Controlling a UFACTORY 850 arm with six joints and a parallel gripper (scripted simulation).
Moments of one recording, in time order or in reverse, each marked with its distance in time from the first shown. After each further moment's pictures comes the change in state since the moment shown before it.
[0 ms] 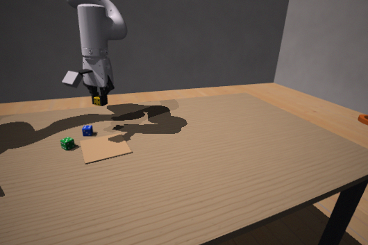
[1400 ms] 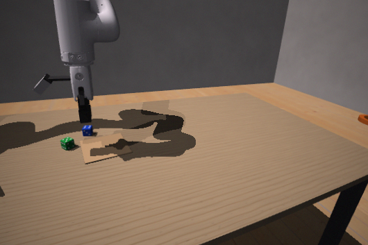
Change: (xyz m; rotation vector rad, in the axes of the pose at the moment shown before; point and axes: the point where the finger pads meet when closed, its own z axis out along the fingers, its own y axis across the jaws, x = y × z) arm 0.135 -0.063 -0.004 0.000 -0.001 0.838
